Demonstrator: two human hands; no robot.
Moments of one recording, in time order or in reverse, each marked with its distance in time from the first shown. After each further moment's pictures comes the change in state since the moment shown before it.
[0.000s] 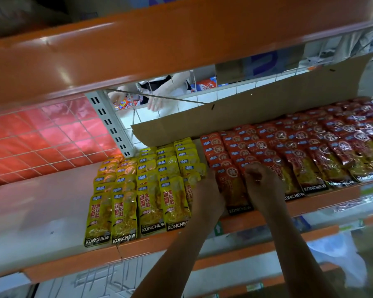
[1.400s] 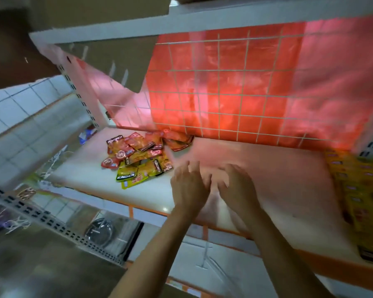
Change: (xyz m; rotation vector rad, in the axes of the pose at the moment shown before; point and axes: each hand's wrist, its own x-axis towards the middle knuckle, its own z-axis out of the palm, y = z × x) left_hand -0.083 -0.453 -0.399 0.449 0.376 -0.360; right_hand -0.235 -0.361 0.442 -0.132 -0.566 -0.509
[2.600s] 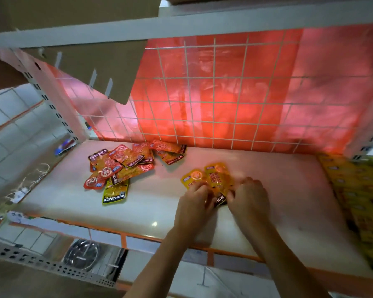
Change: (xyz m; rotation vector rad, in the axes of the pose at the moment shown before) left_hand 0.012 -0.017 0.019 -0.324 -0.124 0.308; right_hand 0.024 0.028 0.017 -0.554 0.063 0.215
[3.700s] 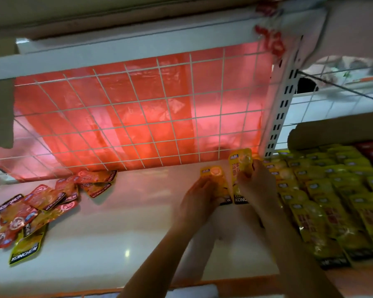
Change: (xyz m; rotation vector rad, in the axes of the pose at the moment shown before) left_hand 0.078 0.135 0.109 0.002 -0.231 0.338; right_hand 0.031 0.178 -0.077 0.674 0.195 0.454
